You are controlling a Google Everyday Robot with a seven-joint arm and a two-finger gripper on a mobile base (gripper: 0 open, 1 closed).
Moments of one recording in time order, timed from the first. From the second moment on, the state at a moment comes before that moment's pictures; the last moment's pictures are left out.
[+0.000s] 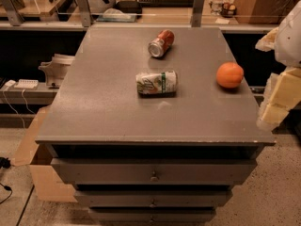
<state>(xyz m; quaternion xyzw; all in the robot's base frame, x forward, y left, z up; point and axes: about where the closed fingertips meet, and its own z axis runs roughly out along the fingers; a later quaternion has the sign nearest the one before) 0.438 -0.216 0.978 -0.60 0.78 -0.04 0.16</state>
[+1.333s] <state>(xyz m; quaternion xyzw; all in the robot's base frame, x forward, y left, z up) 0.532 -0.069 0.929 -0.69 0.72 -0.07 0.08</state>
